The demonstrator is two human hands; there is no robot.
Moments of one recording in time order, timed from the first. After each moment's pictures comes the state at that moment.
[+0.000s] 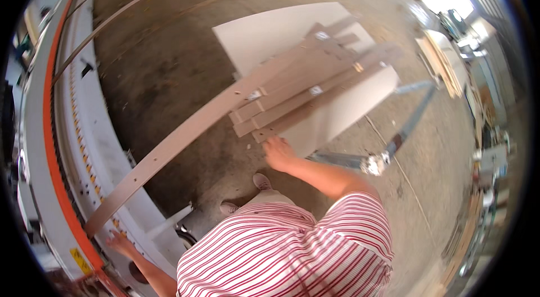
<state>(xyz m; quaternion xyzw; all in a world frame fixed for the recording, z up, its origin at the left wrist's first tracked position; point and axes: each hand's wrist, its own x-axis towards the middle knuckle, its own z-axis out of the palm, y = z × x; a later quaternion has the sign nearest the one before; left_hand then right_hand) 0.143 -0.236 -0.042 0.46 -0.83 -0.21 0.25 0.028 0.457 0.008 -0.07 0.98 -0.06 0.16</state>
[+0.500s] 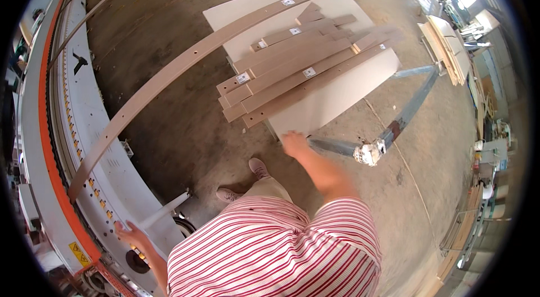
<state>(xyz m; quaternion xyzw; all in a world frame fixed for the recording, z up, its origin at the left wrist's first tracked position) 0.163 -0.106 -0.007 0.21 -0.93 -0.07 0.29 0.083 0.570 -0.120 -0.03 0.99 0.01 0.17</state>
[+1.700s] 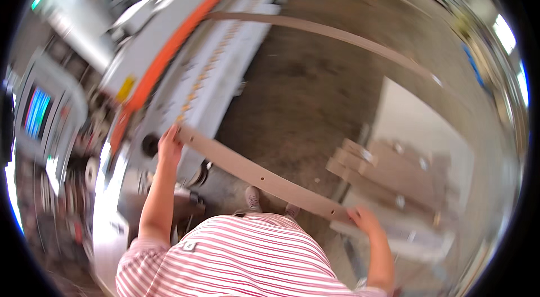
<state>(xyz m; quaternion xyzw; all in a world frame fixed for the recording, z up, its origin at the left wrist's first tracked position) 0.192 -0.070 0.055 0.38 -0.40 -0.76 0.36 -0.026 0.590 0.018 -0.23 0.88 -0.18 0.36</state>
